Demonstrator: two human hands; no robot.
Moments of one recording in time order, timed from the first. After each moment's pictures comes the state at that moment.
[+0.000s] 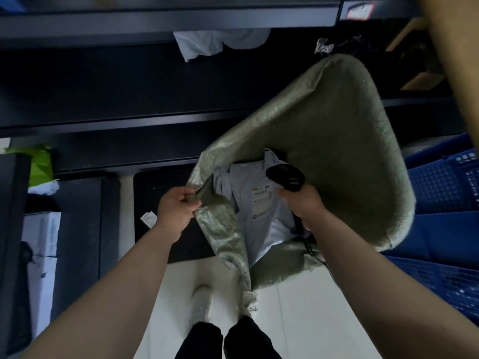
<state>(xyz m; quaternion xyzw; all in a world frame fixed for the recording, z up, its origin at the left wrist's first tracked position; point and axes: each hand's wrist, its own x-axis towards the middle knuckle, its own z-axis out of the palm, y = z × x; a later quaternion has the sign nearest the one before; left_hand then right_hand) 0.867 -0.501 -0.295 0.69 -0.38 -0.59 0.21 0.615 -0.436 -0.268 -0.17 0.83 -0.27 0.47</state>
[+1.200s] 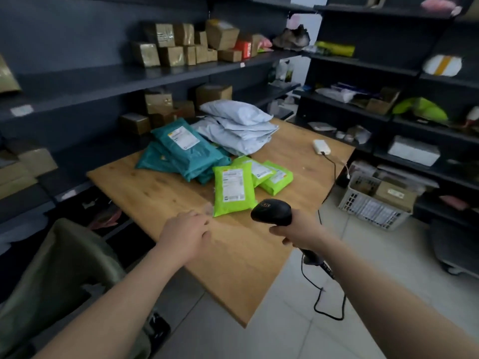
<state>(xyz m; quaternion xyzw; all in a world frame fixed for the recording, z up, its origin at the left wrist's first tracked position) 0.525 -0.156 0.072 0.10 -0.99 -0.07 0.05 0.407 0.081 0.102 -0.14 0.91 -0.33 0.23</state>
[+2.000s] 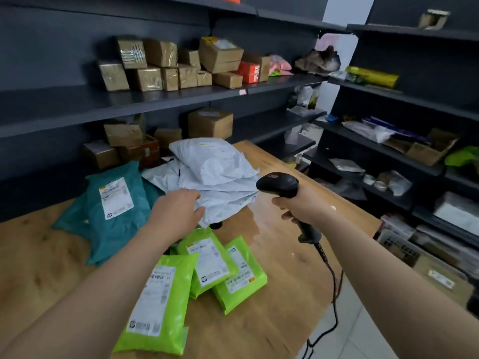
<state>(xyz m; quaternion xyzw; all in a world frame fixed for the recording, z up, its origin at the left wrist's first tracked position) 0.119 -0.171 0.131 0.24 -0.96 -0.08 0.12 -0.055 0.045 0.162 -0.20 0.88 -0.38 0.20</state>
